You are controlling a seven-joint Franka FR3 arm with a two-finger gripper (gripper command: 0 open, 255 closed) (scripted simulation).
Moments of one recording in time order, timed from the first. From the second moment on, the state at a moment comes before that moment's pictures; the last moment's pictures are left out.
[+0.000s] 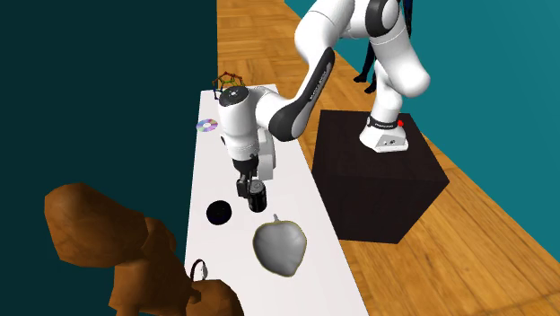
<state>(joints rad) 0.32 0.64 0.43 -1.62 -0.30 2.16 0.93</state>
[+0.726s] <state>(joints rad) 0.32 0.67 0.42 -1.63 -0.32 2.21 0.93</state>
